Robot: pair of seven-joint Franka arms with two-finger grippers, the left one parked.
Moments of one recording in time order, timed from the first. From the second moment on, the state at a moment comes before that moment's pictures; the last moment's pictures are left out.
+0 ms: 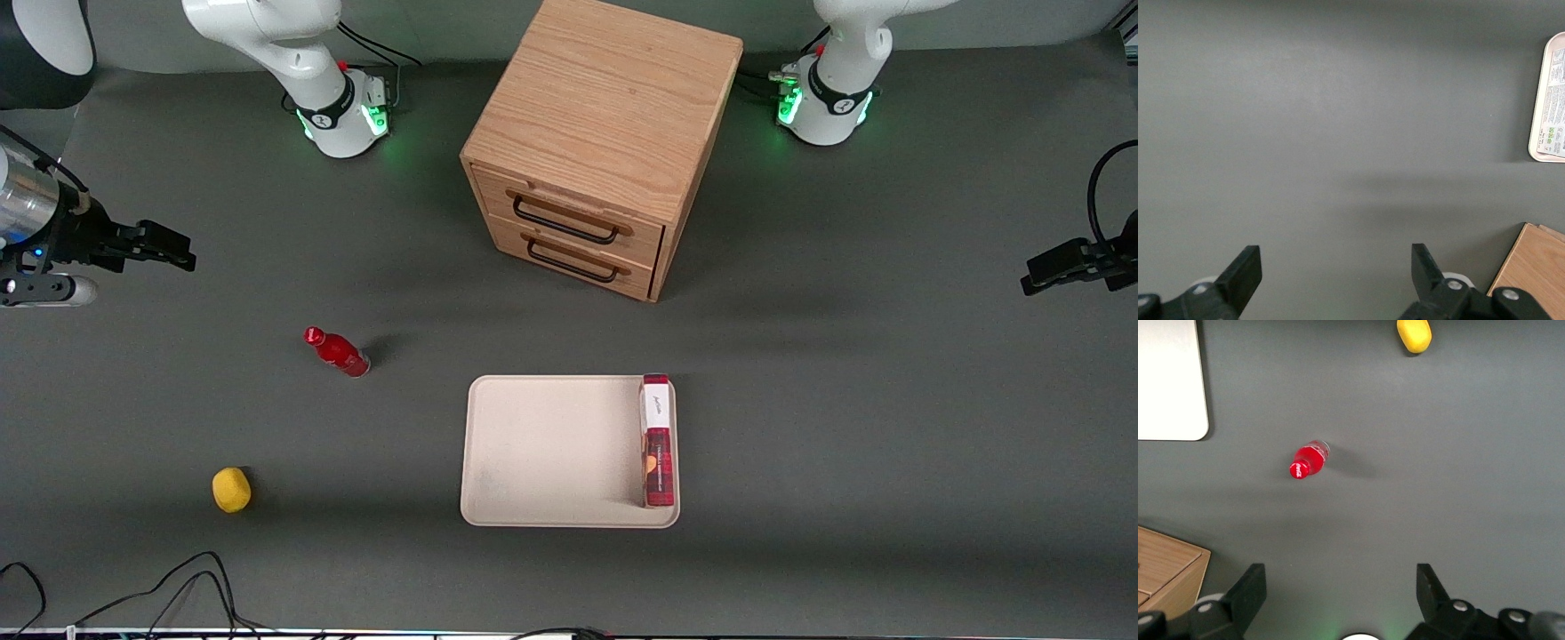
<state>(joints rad) 0.05 0.01 -0.02 -1.63 -0.01 1.54 0.04</state>
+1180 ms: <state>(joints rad) 0.09 0.17 0.37 -1.46 0.18 1.57 -0.21</state>
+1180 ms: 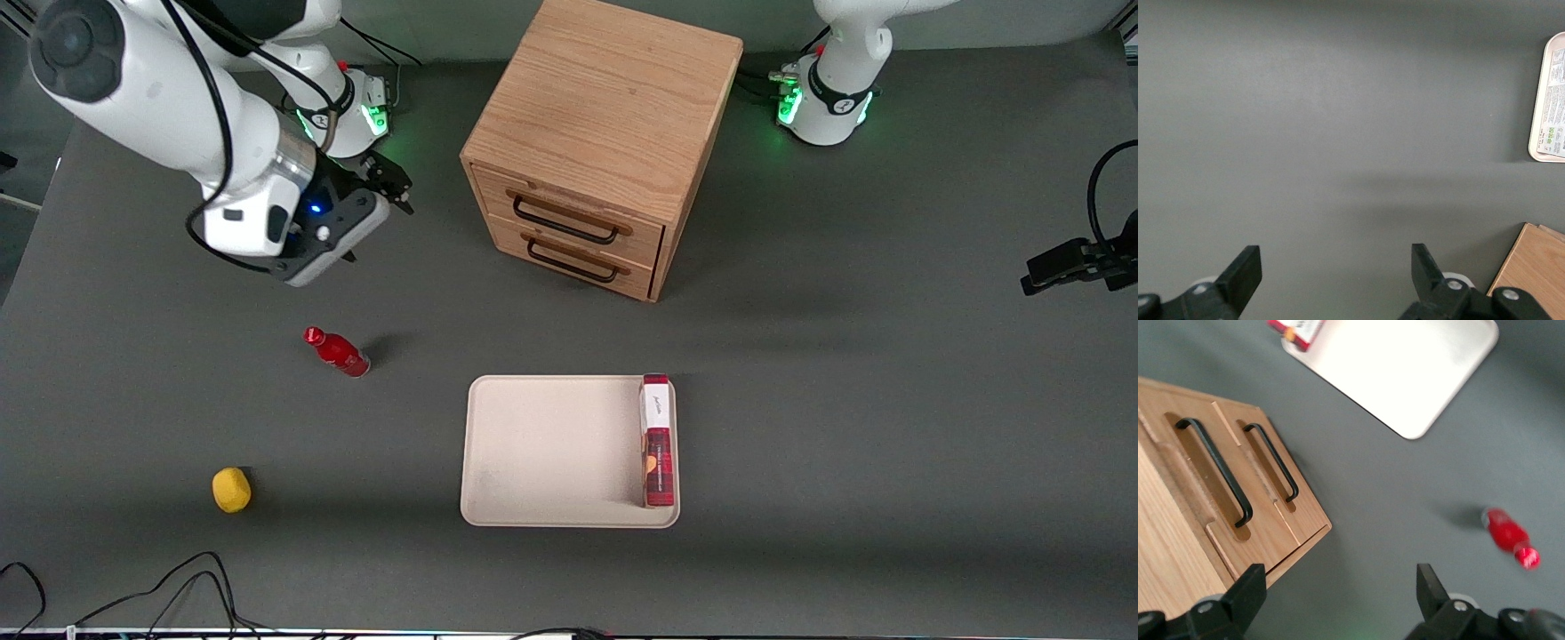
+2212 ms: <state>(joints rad) 0.24 0.39 0.40 -1.36 0.04 1.58 -0.42</state>
